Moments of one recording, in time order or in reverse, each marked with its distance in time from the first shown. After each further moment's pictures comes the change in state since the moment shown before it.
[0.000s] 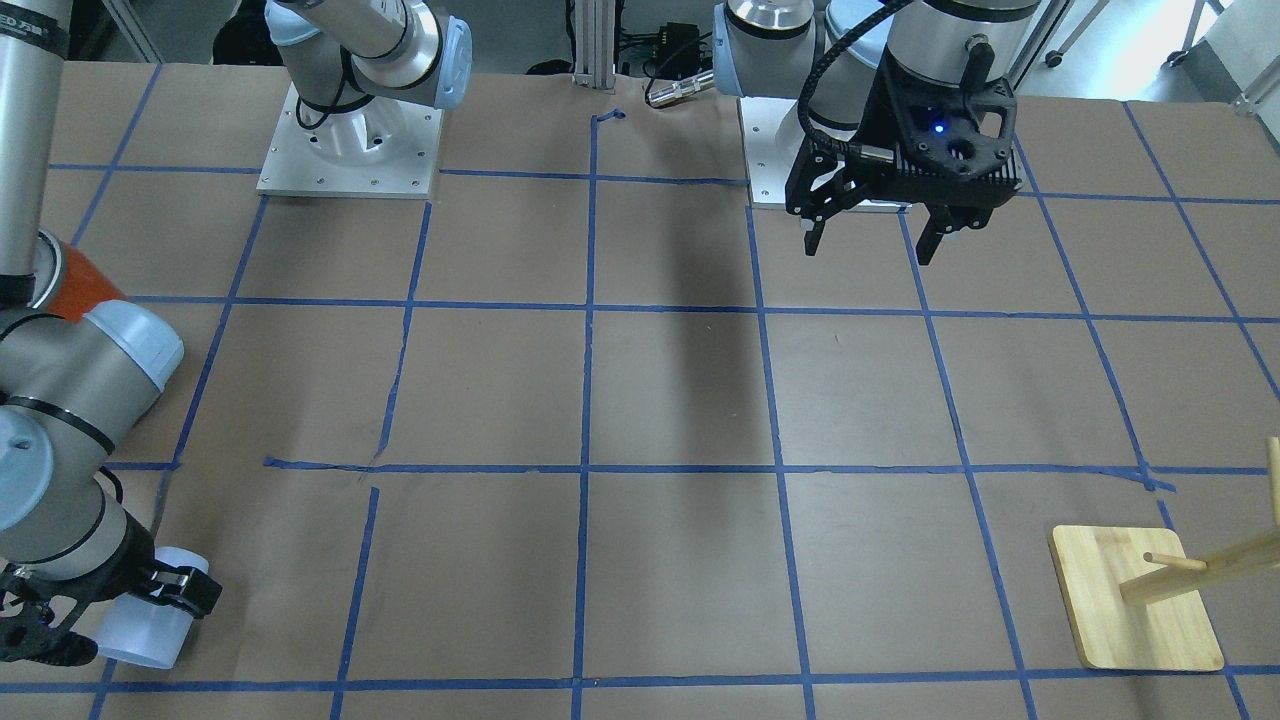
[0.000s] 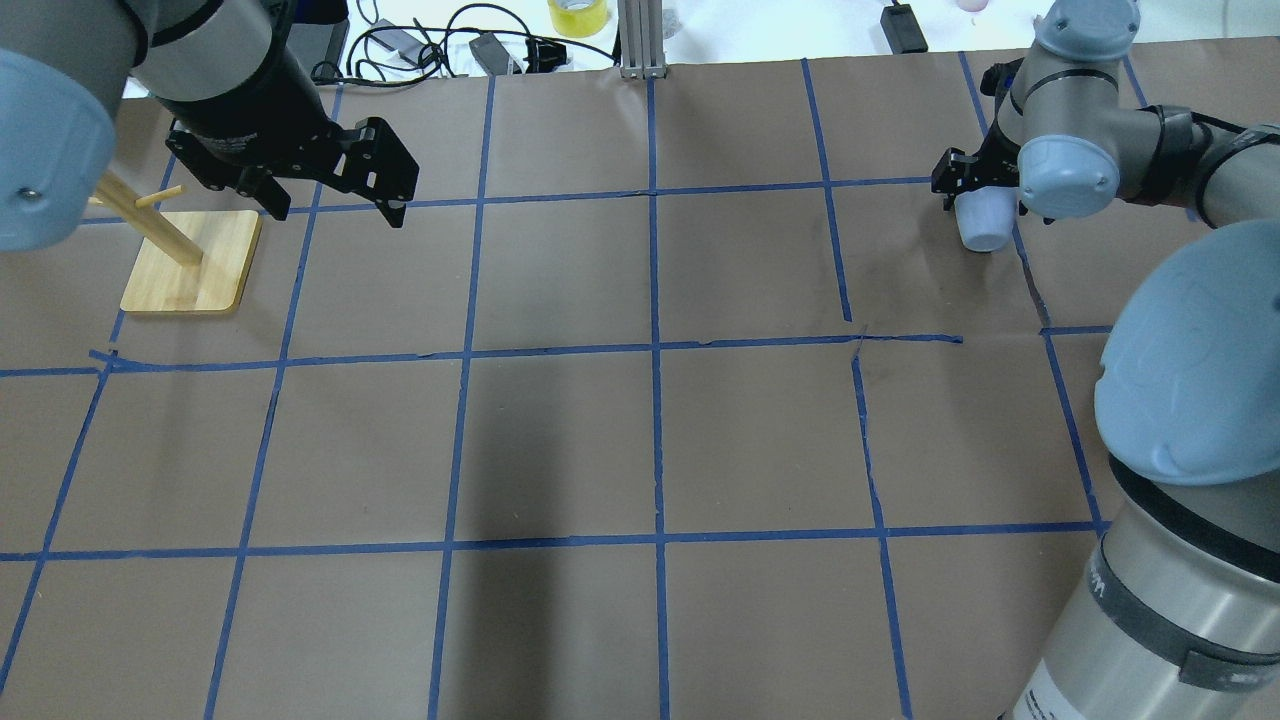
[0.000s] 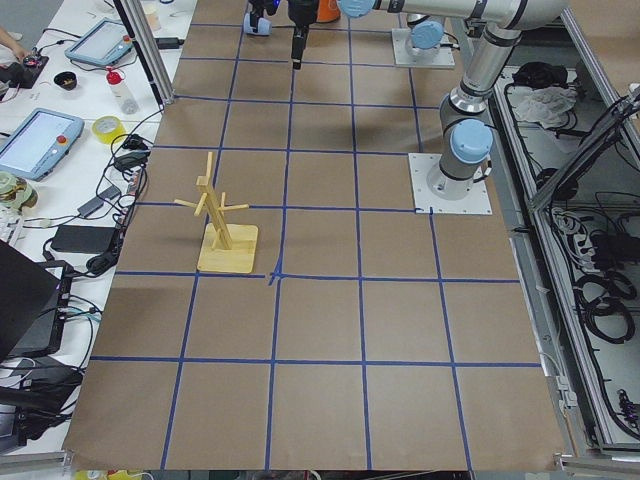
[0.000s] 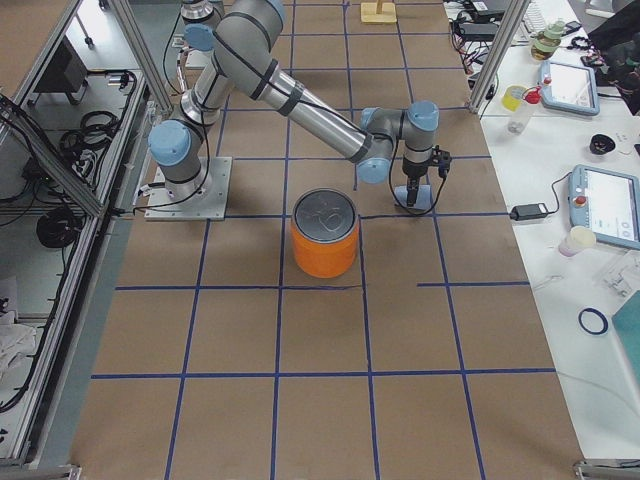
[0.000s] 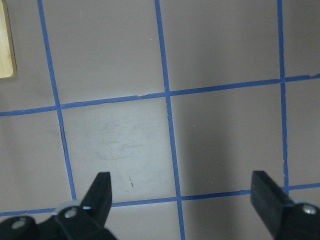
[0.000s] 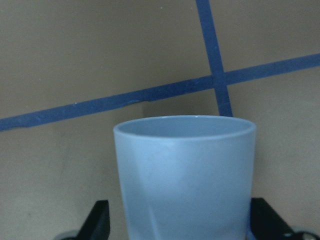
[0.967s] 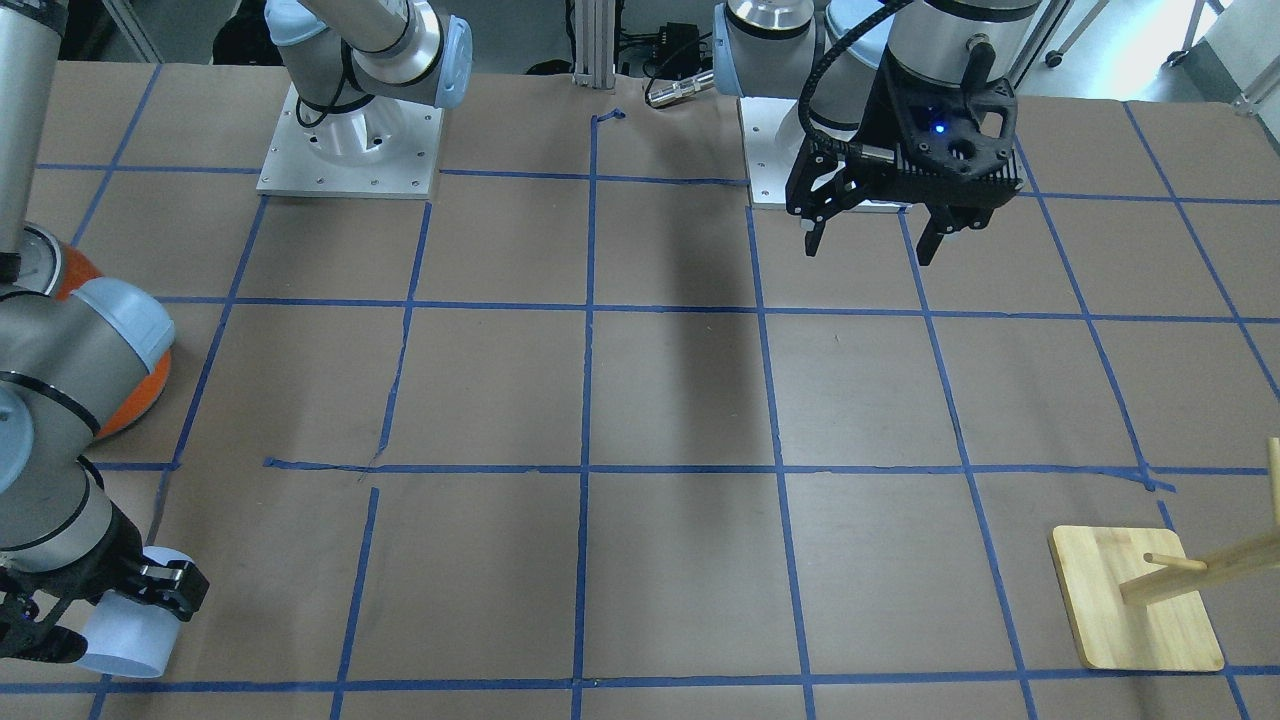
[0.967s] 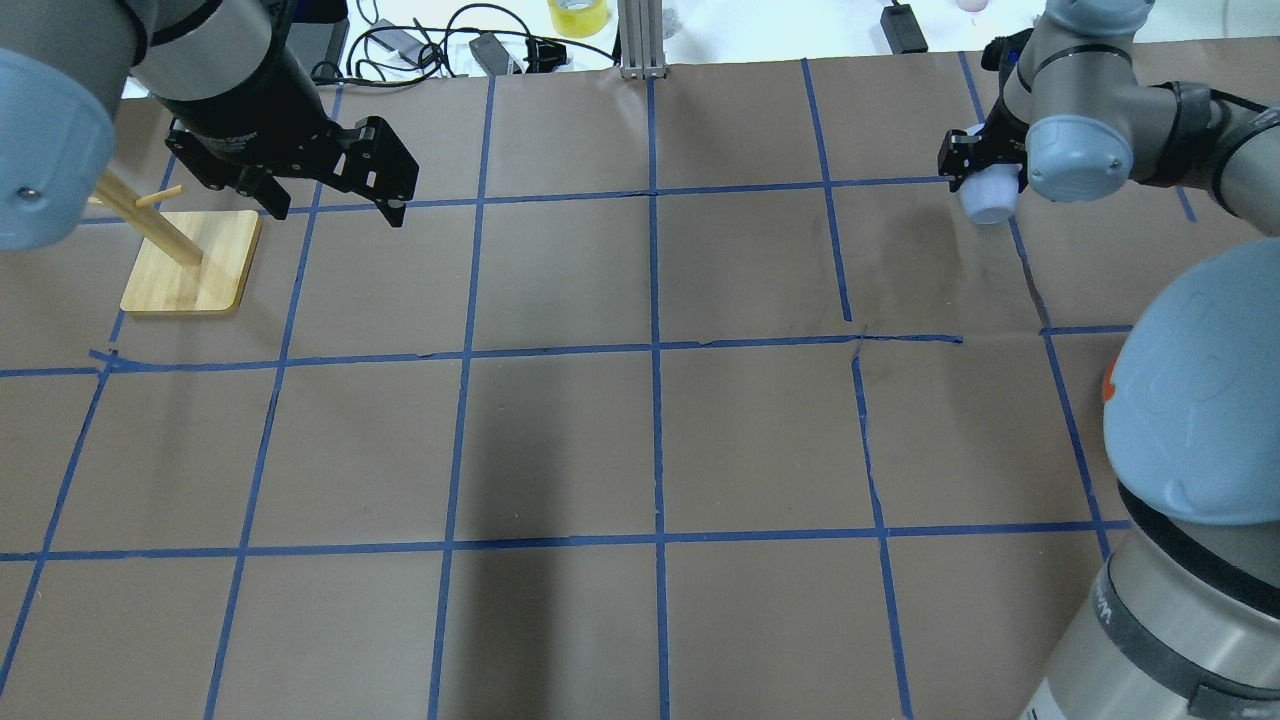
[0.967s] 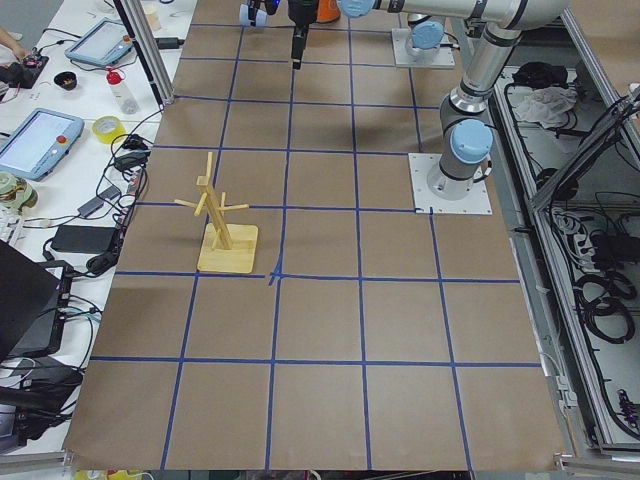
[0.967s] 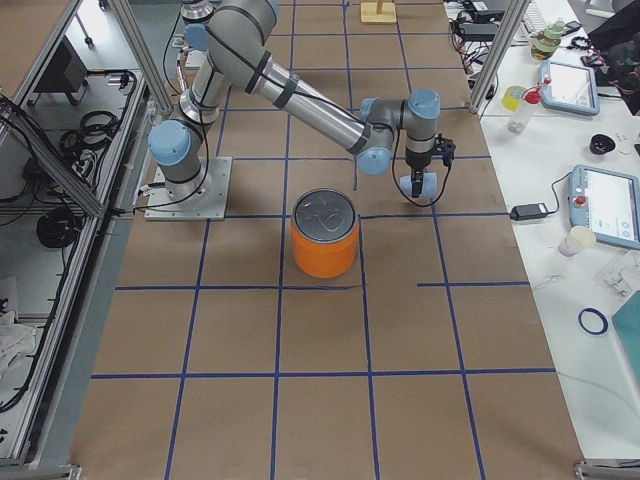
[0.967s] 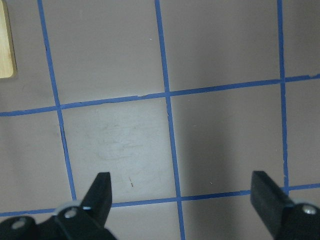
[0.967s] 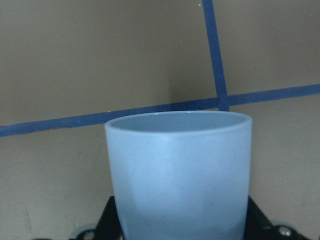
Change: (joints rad) left arm 0.000 0.000 0.001 0.000 0.000 0.000; right arm 0.029 -0.067 -0.011 0.014 0.026 -0.114
